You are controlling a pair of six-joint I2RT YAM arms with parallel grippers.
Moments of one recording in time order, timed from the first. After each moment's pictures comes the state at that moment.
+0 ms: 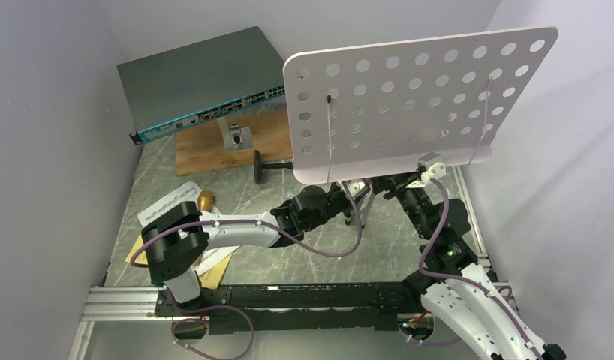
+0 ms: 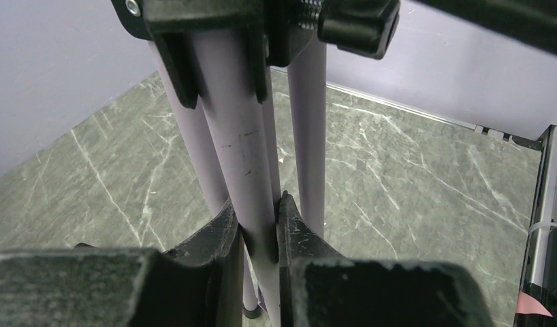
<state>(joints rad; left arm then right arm) -1.15 1.68 1.00 0.72 -0.18 0.09 0.52 0.52 0.56 0.26 0.00 0.02</state>
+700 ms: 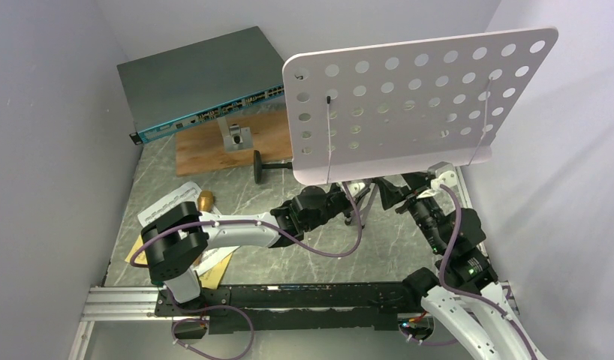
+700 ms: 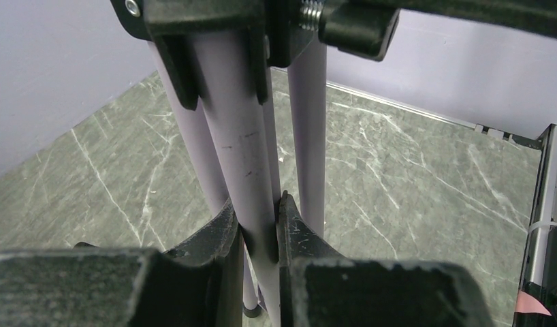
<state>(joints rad) -1.15 1.68 1.00 0.71 -0.18 0.09 0.52 0.38 0.66 -0.14 0.07 0.03</state>
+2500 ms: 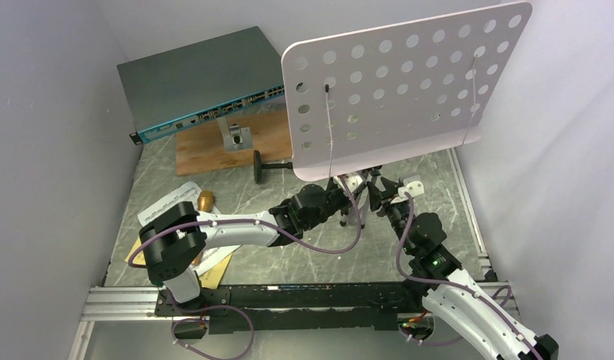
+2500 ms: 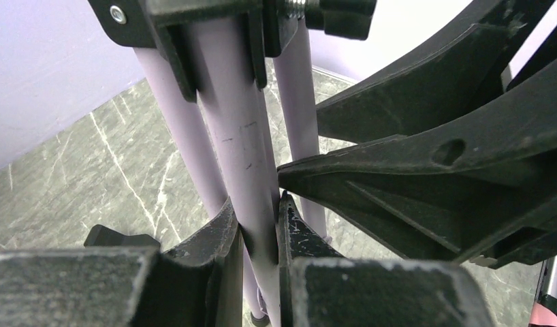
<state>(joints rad) -1.14 1.67 1.00 0.68 -0.23 0.07 0.59 0.43 0.30 0.23 0.25 -0.03</state>
